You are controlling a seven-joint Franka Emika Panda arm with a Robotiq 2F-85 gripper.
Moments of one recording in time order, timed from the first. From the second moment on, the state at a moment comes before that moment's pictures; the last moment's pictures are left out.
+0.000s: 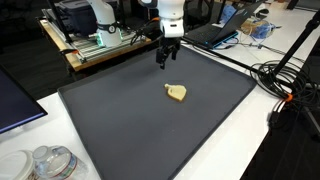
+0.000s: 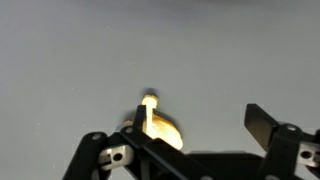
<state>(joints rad) -0.04 0.29 0.08 -2.19 0.01 2.47 -0.15</state>
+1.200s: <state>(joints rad) 0.20 0.51 0.01 -1.77 -0.24 2.01 0.27</state>
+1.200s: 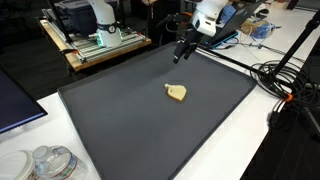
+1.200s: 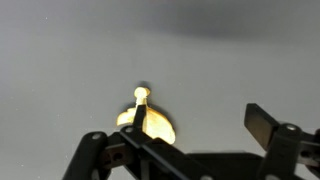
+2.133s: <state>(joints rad) 0.29 0.83 -0.04 -1.32 -0.34 1.78 0.38</state>
